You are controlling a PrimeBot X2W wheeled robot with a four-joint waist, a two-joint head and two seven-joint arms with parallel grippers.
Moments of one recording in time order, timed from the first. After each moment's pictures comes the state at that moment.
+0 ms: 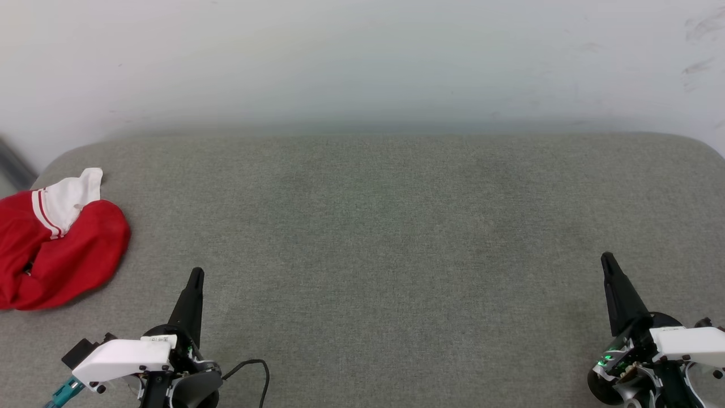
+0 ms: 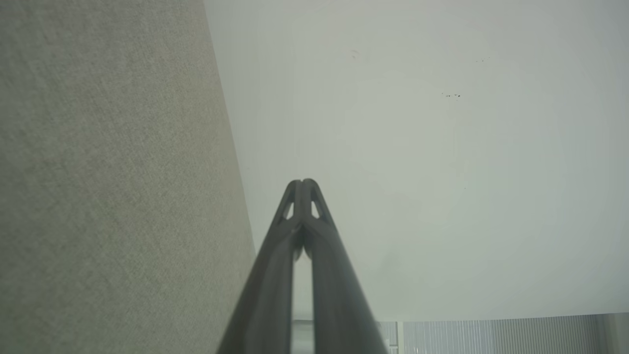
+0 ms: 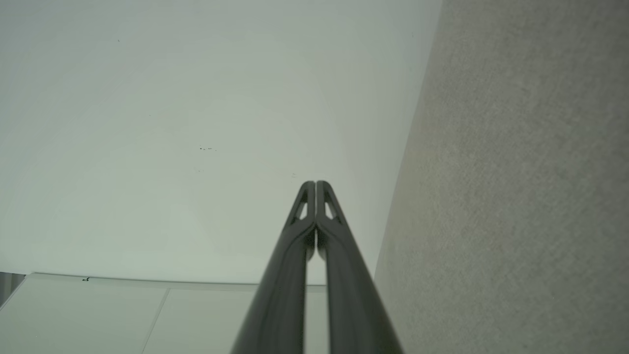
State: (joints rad) left arm -0.11 0.05 0.11 0.25 -1.61 -0.13 0.11; right arm -0.10 -0.05 -0.11 0.25 1.62 0.13 0.11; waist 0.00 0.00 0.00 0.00
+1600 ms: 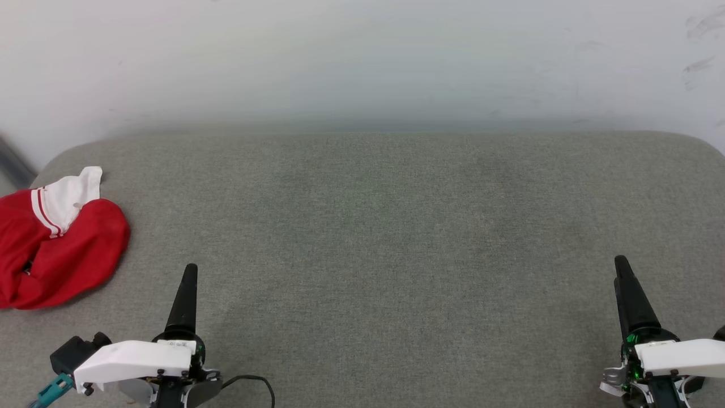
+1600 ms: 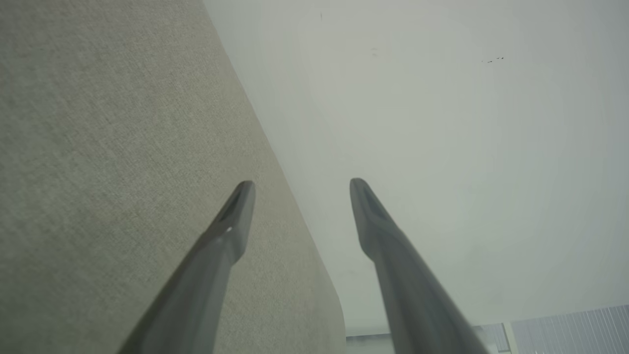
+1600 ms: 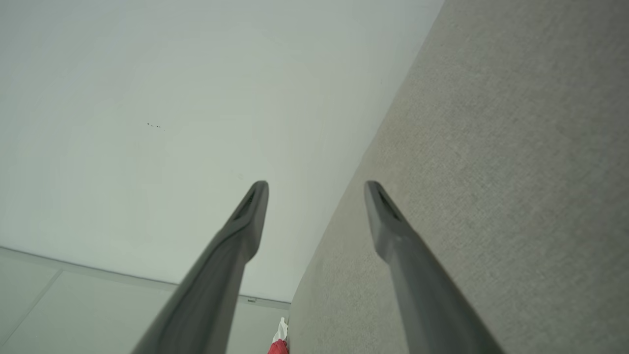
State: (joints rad) left arm -0.07 0.05 0.10 0.18 -1.32 -0.08 0.02; right arm -0.05 -0.05 -0.12 0.21 1.30 0.13 0.02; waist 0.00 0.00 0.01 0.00
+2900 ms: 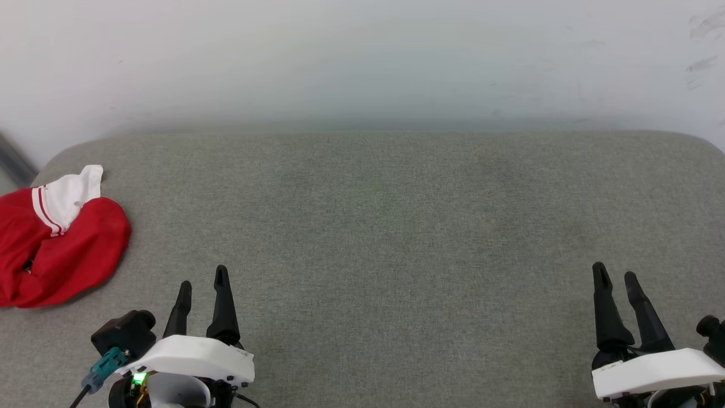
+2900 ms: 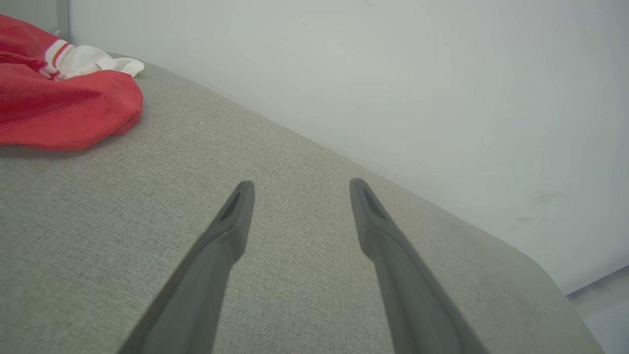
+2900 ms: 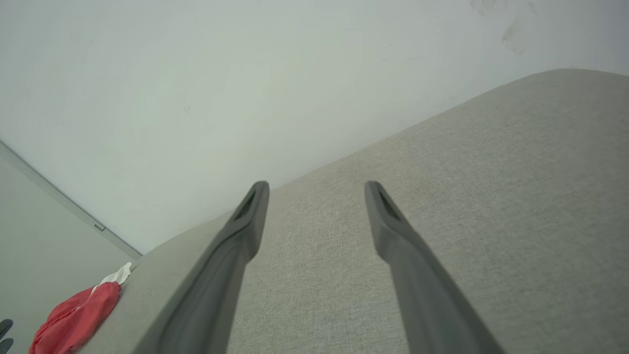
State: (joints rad) left arm -0.03 0.10 -0.08 0.09 -0.62 0.13 -0.11; right arm 0.02 -0.05 -0.07 0.08 0.58 0.13 -0.11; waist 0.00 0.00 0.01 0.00
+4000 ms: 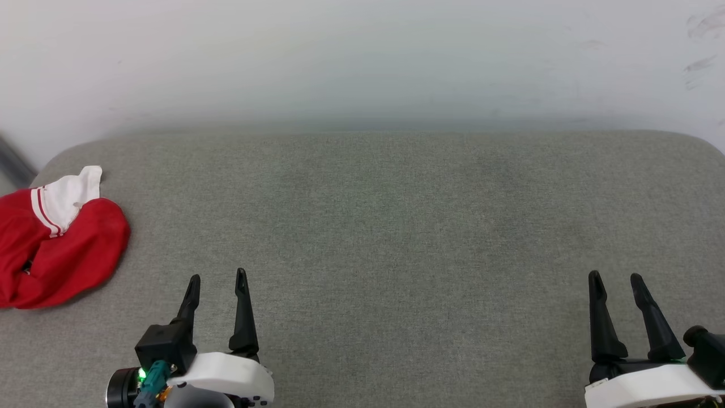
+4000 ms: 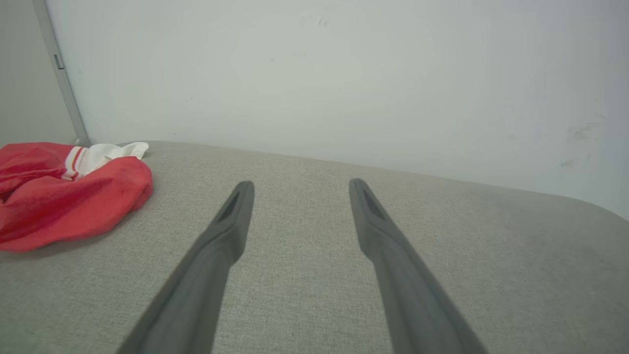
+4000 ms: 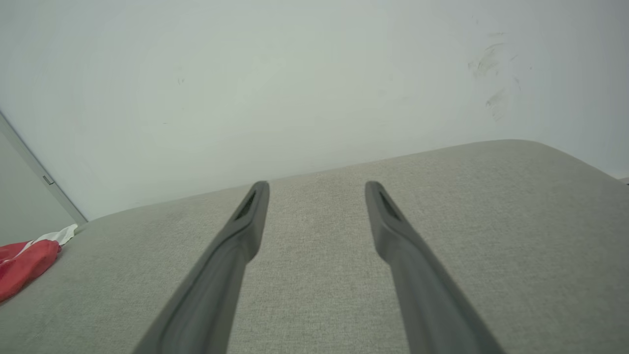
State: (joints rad) left arm 0.00 0.11 -0.16 0.06 -0.30 0.16 -0.20; right arm 0.06 -0.05 -0.06 0.04 0.30 0.13 -0.20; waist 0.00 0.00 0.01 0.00
